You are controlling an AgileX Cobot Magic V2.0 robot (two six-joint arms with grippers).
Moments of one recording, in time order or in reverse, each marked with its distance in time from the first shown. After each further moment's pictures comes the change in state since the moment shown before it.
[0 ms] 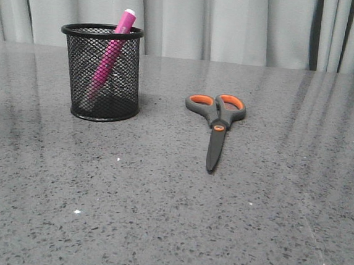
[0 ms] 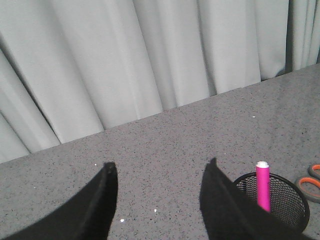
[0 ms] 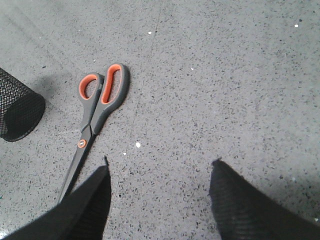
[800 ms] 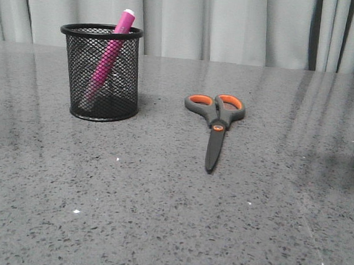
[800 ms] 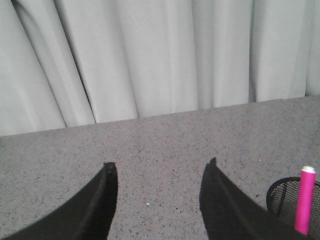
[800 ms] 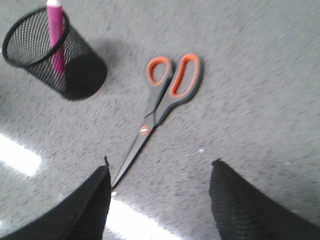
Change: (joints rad) left arm 0.142 -0.103 0.174 -0.085 -0.135 -0.008; right arm 0.207 0.302 -0.365 -0.081 0.230 -0.006
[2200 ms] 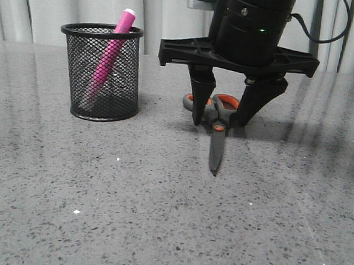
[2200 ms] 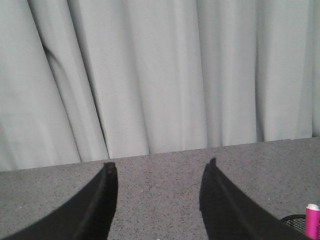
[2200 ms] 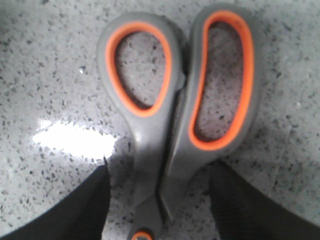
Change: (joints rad) left arm 0.000 -0.069 0.014 -0.004 -0.075 -0.001; right arm 0.338 0.737 -0.444 -0.540 0.098 0.649
